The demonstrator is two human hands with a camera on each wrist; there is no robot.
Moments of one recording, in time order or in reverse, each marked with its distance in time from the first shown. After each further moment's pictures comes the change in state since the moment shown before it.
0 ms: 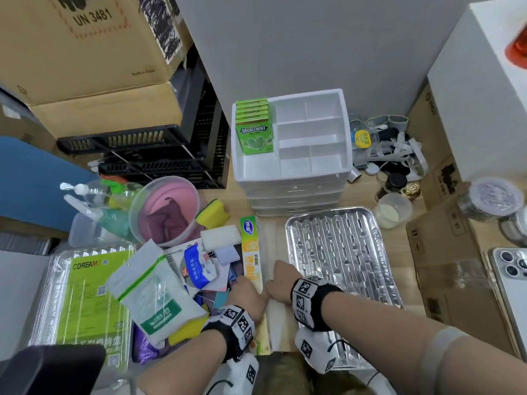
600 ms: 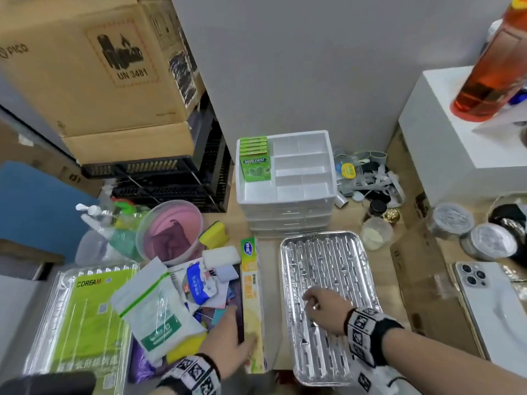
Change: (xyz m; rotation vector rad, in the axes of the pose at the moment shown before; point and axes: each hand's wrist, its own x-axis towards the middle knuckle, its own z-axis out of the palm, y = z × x) left_hand -0.068 -0.049 -0.033 -0.052 -0.060 0.356; right_hand -0.067 0.081 -0.044 -0.041 0.038 -0.103
